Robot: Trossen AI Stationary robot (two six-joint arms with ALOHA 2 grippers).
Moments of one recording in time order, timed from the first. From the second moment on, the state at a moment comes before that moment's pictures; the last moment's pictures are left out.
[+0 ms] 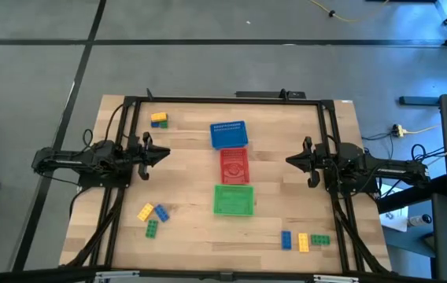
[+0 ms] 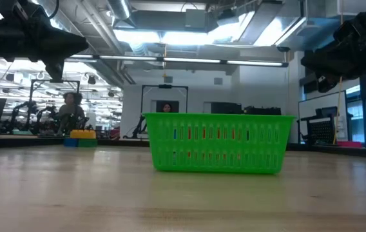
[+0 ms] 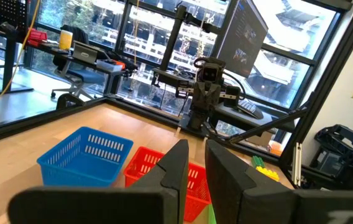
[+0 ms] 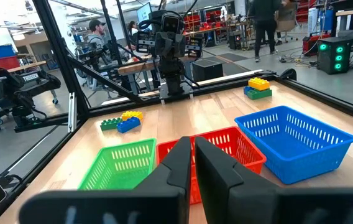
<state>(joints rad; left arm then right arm) -0.01 0.00 0.01 0.17 -0.19 -0.31 -0.09 0.04 0.01 0.03 -0.07 0.20</state>
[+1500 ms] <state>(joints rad) -0.01 0.00 0.01 0.17 -0.24 -0.31 -0.09 0.04 0.01 0.03 -0.07 0.20</state>
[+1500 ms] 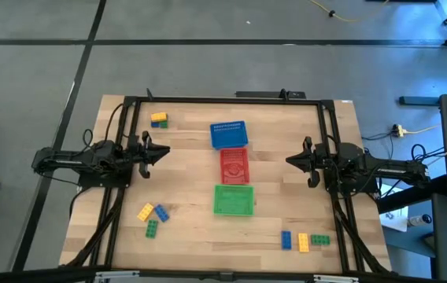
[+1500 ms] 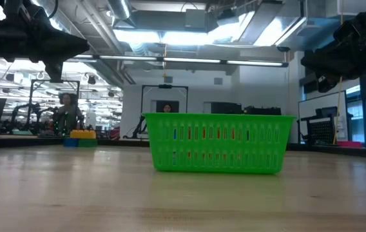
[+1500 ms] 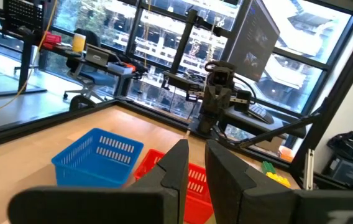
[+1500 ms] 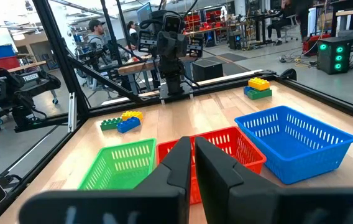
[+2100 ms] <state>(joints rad) -0.01 0.01 0.01 0.33 -0.29 -0.38 -0.09 0.04 0.01 0.03 -0.07 0.20</state>
